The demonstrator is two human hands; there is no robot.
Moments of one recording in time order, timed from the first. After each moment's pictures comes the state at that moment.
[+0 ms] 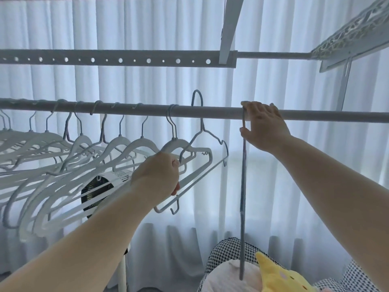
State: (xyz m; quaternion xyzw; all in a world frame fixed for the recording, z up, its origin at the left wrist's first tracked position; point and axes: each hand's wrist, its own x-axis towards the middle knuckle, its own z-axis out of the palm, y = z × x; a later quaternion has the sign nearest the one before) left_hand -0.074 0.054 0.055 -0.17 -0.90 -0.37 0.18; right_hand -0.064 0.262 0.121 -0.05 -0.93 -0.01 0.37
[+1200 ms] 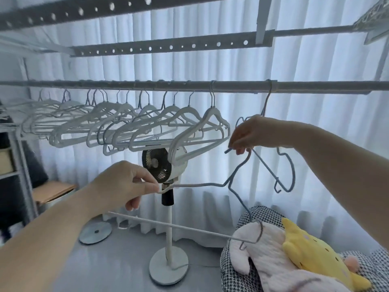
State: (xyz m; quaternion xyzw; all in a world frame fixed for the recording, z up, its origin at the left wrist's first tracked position) left_hand 0.088 -0.100 -0.007 -0.14 -0.91 -0.39 0.07; right_hand 0.056 0.170 0.076 0.18 -0.96 0.21 0.06
